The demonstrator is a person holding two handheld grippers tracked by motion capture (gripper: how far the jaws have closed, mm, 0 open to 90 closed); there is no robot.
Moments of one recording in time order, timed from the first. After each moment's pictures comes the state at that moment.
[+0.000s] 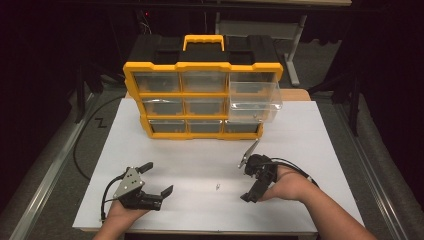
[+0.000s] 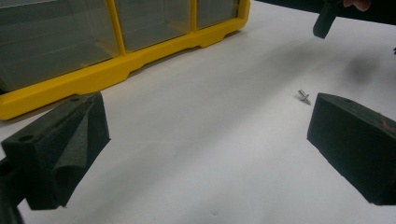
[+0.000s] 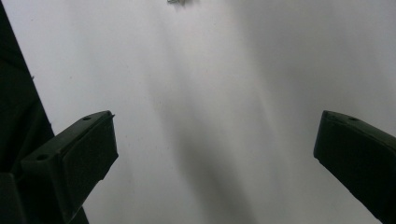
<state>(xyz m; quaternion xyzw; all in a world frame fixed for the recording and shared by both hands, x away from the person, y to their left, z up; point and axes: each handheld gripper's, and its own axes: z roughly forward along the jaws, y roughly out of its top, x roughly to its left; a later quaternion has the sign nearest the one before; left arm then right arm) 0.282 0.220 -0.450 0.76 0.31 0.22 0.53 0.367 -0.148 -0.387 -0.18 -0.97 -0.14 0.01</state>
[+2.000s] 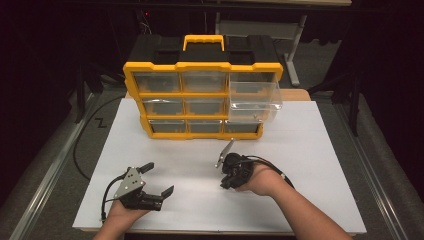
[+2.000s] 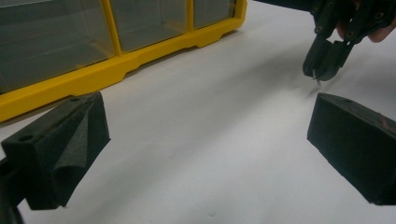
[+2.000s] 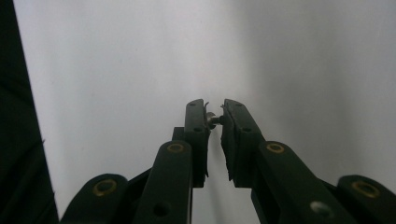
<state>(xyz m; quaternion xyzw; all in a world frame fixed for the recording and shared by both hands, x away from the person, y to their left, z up) 0.283 0.219 -0.450 0.76 0.31 0.22 0.53 0.377 -0.093 -0.396 -0.12 -0.98 -0.17 0.01</state>
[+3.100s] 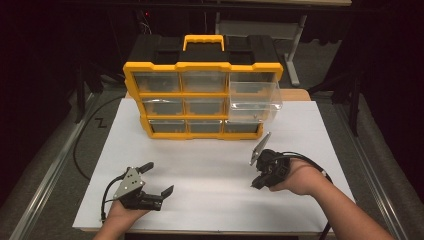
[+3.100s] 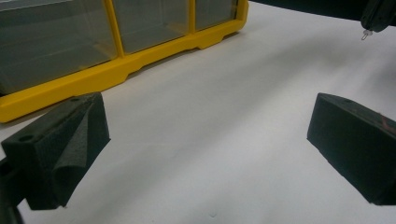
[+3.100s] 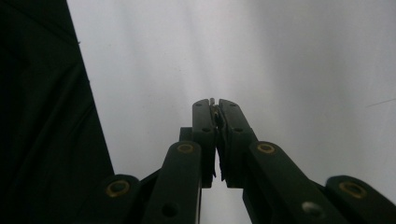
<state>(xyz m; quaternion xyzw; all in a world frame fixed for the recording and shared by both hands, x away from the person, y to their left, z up) 0.282 0.220 -0.449 0.76 0.31 0.22 0.53 0.367 -0.171 -0.354 -0.13 -0.98 -0.14 0.03</state>
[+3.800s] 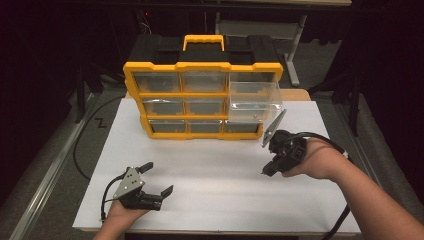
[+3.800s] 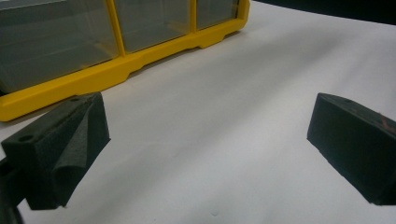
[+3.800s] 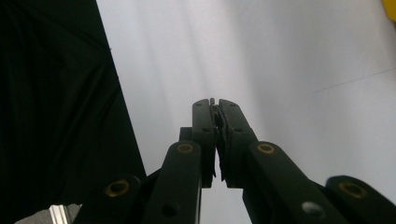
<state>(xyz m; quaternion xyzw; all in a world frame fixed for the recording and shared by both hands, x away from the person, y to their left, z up) 0.282 0.220 -0.449 0.75 0.31 0.22 0.53 0.371 -0.186 -0.285 -0.14 -0.98 -0.14 0.03</state>
